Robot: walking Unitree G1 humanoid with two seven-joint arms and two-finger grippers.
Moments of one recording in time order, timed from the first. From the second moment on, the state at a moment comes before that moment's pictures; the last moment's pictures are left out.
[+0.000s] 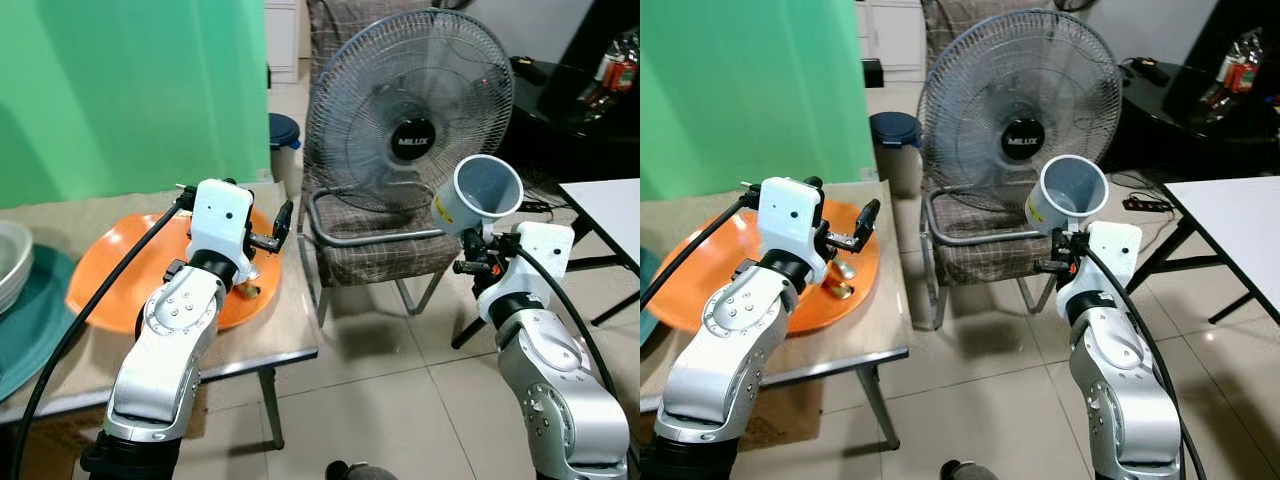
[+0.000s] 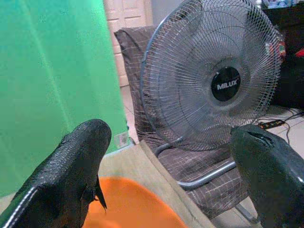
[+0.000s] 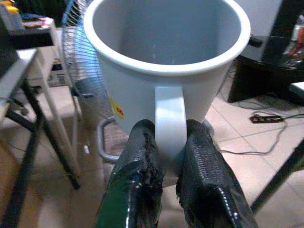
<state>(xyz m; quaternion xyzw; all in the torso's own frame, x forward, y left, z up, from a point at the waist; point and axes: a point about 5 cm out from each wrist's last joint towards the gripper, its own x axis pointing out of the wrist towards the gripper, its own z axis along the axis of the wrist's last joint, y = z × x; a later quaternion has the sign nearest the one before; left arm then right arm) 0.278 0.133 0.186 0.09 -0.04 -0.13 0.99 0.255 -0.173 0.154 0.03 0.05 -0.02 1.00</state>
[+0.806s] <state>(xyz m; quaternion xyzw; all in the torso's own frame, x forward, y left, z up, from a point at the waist) 0.276 0.137 0.189 0.09 -0.05 -0.14 0.98 0.254 -0.170 0.156 0.06 0.05 -0.03 1.00</state>
